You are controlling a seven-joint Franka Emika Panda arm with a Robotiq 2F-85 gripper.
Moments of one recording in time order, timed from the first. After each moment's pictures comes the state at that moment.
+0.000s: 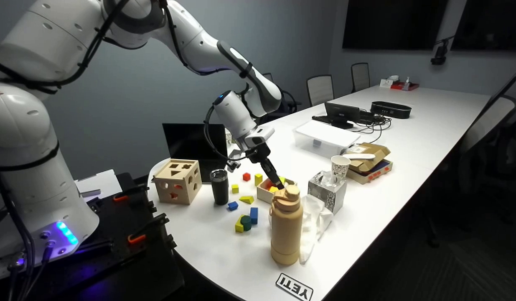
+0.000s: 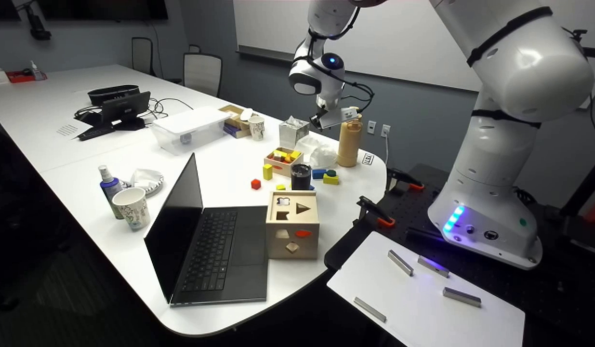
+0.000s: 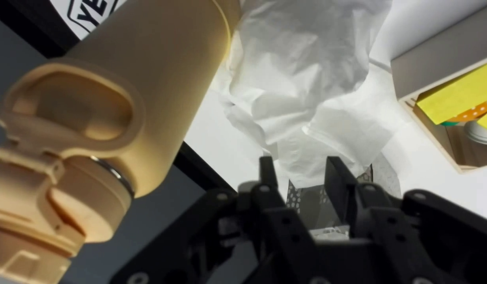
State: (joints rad) arm 0.24 0.79 -0.42 -1.79 2.57 3.45 -2.12
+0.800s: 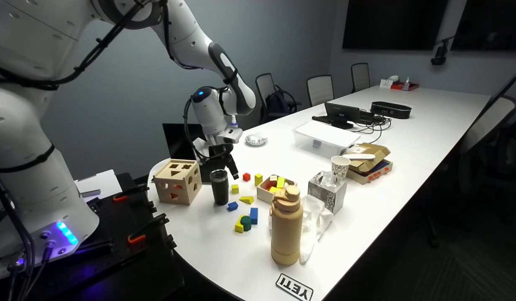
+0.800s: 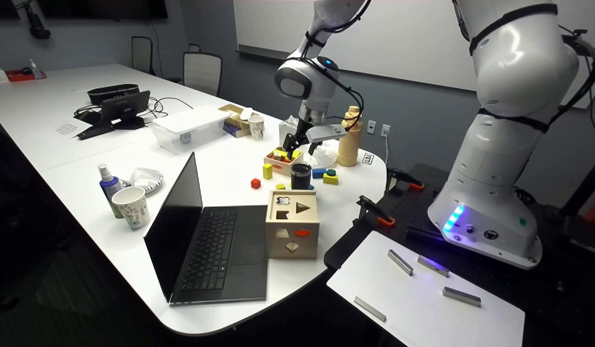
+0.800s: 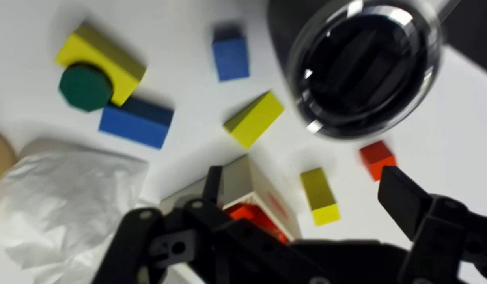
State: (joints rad) arm -0.13 0.64 0.23 -1.98 2.60 3.46 -2.32
